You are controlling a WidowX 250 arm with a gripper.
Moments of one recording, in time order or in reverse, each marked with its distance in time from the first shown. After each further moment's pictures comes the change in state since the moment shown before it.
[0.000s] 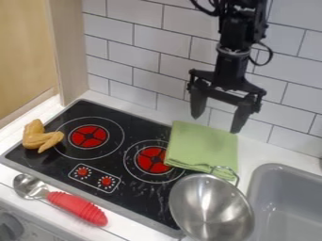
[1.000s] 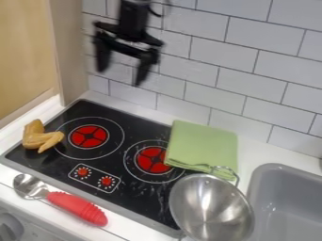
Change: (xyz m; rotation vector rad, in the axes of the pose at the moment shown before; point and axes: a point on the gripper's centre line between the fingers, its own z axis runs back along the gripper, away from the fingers) arm -0.039 0.151 0.039 0.091 0.026 0.202
